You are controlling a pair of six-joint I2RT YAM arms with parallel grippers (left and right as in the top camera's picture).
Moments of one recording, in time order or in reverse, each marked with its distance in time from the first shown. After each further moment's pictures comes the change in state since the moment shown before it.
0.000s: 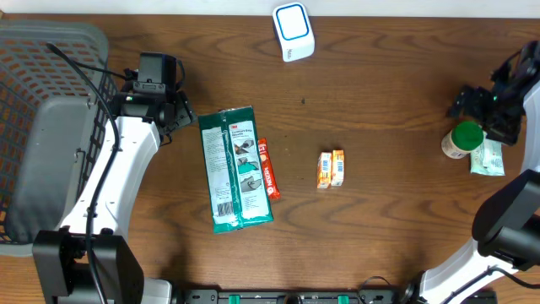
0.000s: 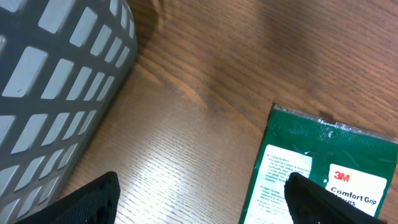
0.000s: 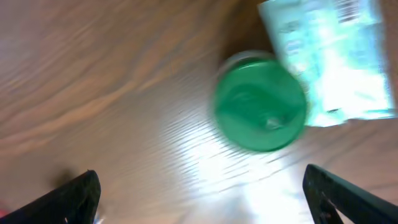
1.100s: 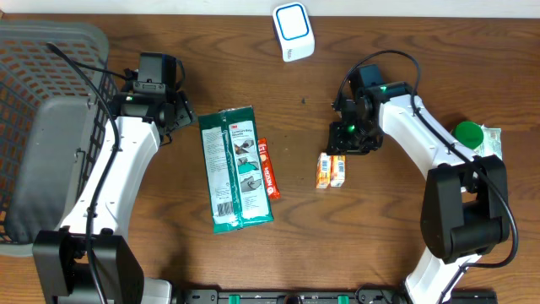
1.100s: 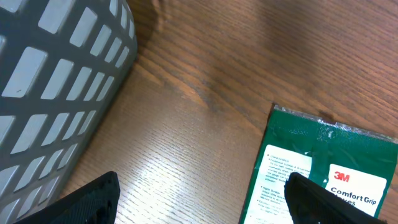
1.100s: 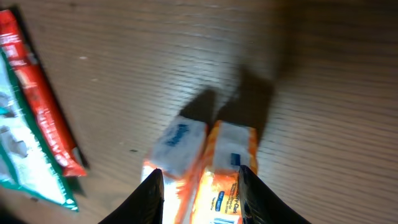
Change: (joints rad) left arm 0.000 0.000 0.000 0.000 0.000 0.000; right arm 0.631 0.000 -0.376 0.295 -0.149 0.032
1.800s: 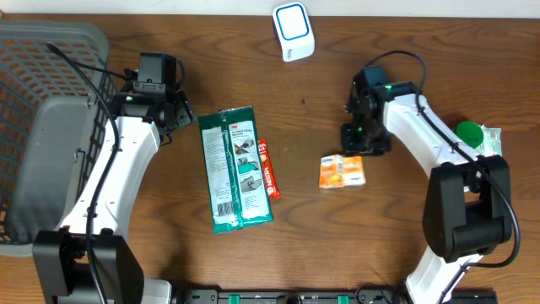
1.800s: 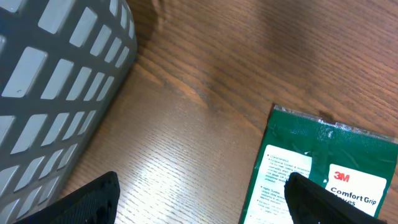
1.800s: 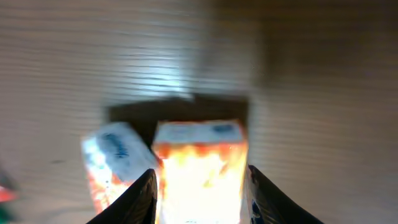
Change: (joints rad) left arm 0.000 0.000 0.000 0.000 0.000 0.000; right arm -0.033 0.000 0.000 -0.057 0.219 0.023
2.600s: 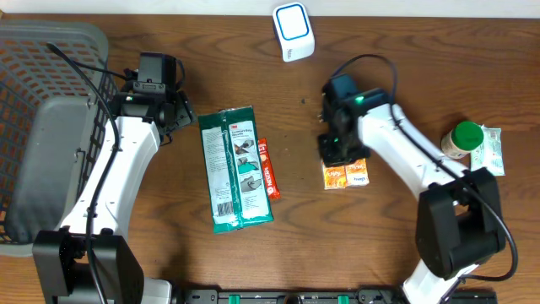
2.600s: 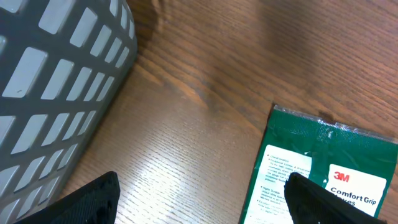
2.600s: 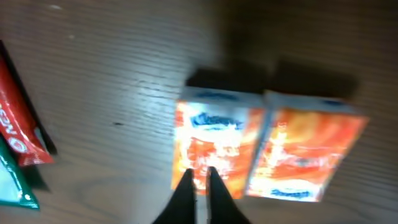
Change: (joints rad) left arm 0.000 0.000 0.000 0.000 0.000 0.000; right arm 0.199 -0.060 -0.026 -0.003 0.009 0.061
